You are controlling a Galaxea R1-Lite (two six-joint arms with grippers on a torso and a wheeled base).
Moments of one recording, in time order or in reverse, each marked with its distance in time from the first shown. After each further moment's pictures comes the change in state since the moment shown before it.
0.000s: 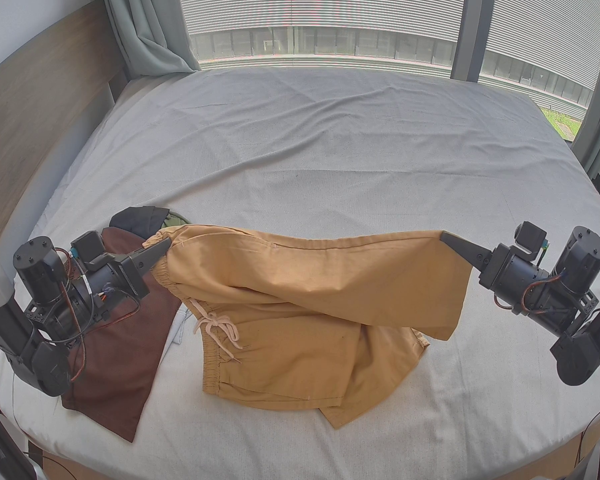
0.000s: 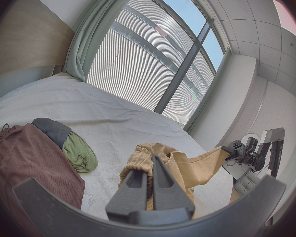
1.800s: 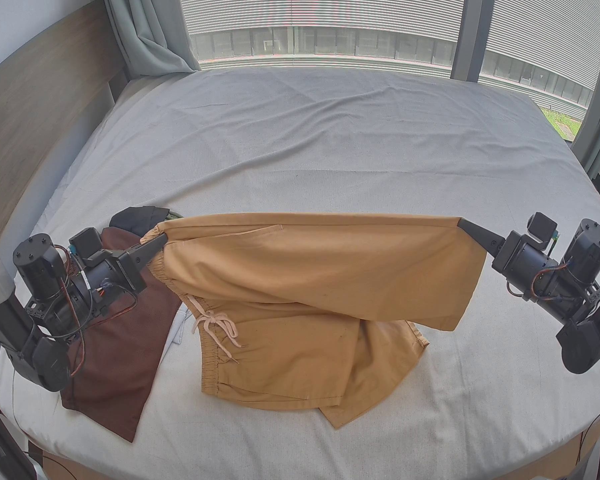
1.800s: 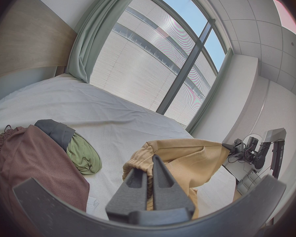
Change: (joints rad) left arm 0.025 0.014 -0.024 0.001 0.004 -0.002; right arm -0.098 0.007 -0.033 0.000 0.005 -0.008
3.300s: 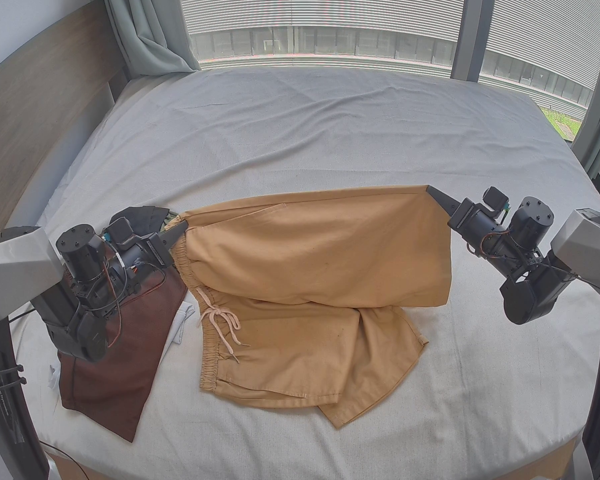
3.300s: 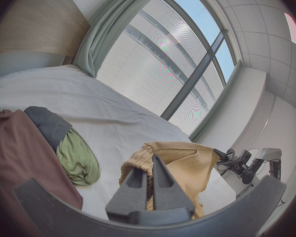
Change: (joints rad) left arm -0.012 0.270 -0.305 0.000 0.054 -0.131; right arm -0.044 0.416 -0.558 0.000 0.003 0.044
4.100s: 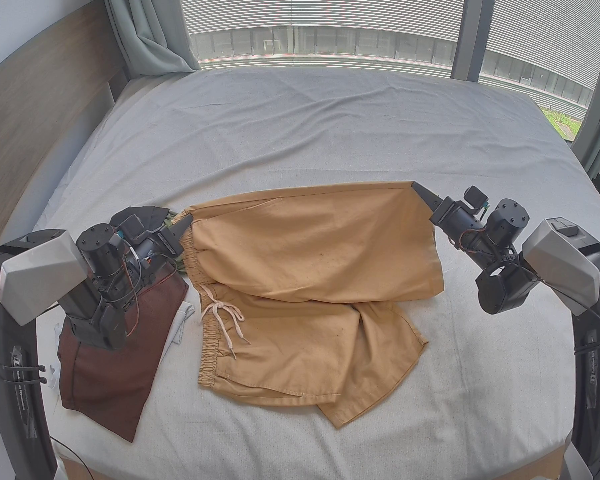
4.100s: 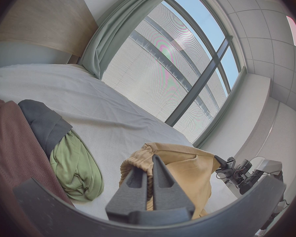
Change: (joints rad) left arm -0.001 0.155 -0.201 0.000 0.069 -0.082; right arm -0.001 0.216 -0.317 0.014 0.022 0.023
